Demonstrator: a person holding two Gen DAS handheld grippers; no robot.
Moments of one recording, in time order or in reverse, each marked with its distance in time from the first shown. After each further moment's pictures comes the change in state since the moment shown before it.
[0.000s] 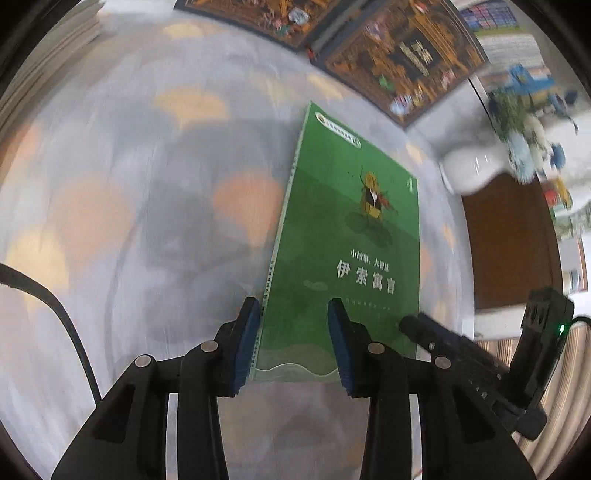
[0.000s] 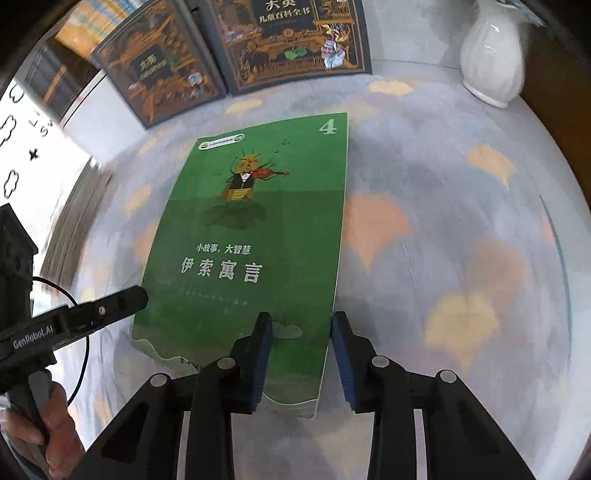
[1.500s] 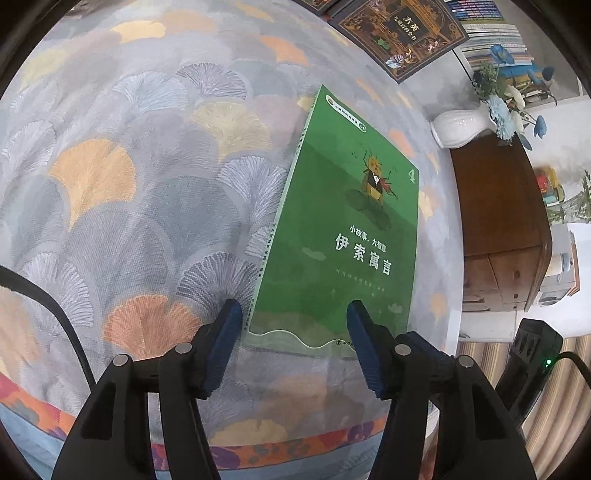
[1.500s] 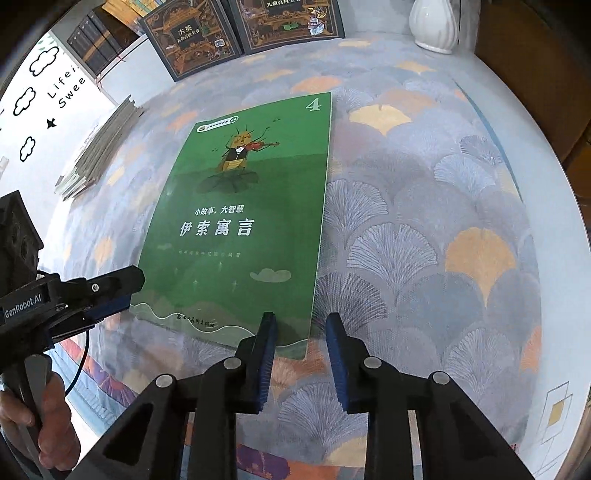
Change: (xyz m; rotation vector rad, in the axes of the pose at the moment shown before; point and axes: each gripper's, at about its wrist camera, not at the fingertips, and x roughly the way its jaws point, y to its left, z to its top) left arm -0.030 0.006 -0.136 -0.136 -0.004 -0.010; right arm -0.063 -0.024 -0.166 -0.036 0.029 0.011
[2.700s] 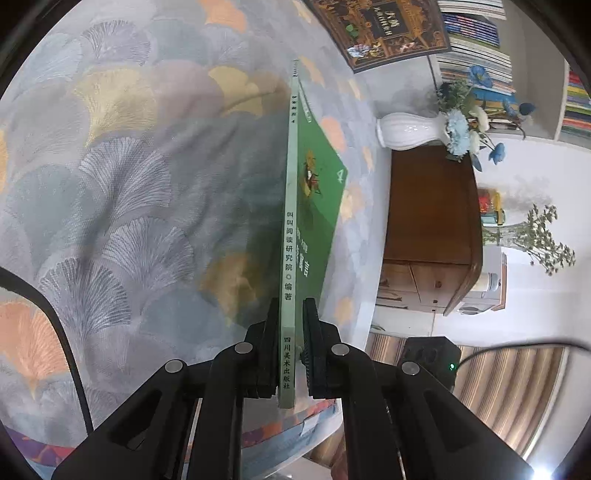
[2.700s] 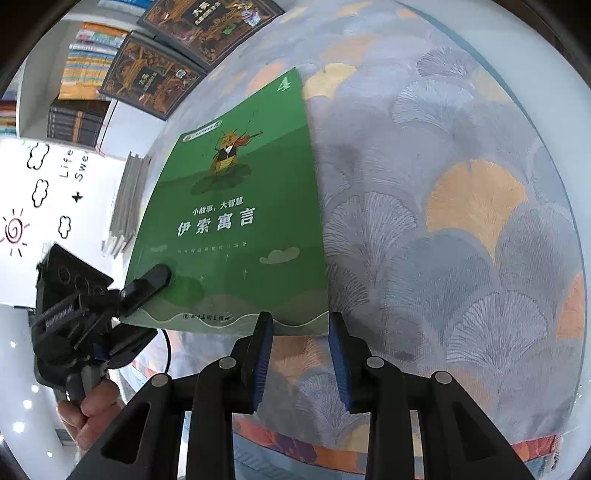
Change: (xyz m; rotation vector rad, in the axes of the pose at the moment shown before) left arm 0.026 -0.032 0.027 -0.146 0.131 -0.345; right arm 0.003 -0.064 -0.002 0.292 0.095 0.324
